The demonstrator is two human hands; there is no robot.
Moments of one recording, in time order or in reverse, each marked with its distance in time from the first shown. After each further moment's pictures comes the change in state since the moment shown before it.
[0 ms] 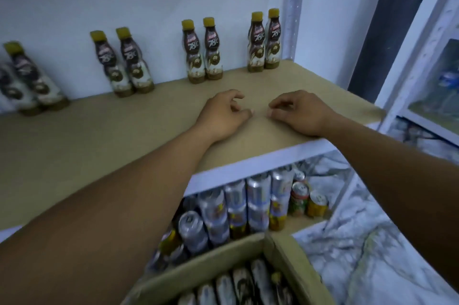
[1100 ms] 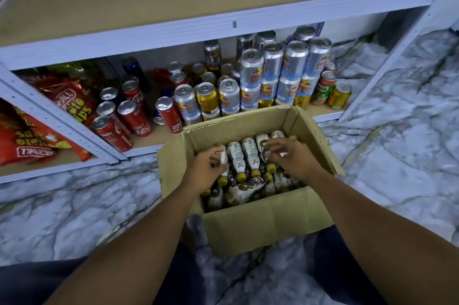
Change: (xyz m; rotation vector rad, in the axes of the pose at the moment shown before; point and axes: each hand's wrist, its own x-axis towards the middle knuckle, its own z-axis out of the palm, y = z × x) left_hand -0.410 -0.178 0.062 -0.177 -0.230 -0.530; right_hand -0.306 0.013 0.248 0.312 -0.399 0.246
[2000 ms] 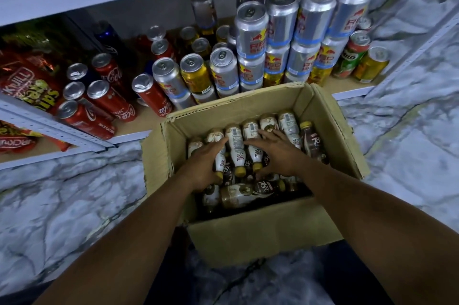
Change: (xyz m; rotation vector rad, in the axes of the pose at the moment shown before) left_hand 0.066 -0.055 0.025 0.444 -0.299 0.064; right_hand 0.094 0.075 0.057 -0.491 -0.395 -0.304
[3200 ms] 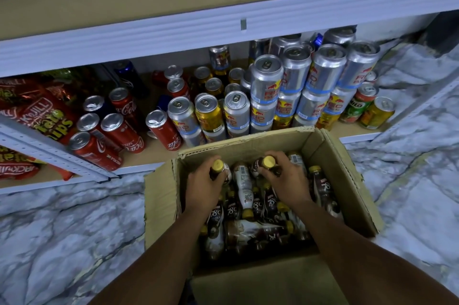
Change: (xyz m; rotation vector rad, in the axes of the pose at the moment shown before) left_hand 0.018 0.018 -0.012 -0.415 0.662 -0.184; right_hand 0.018 -0.020 -0.006 0.474 0.641 0.228
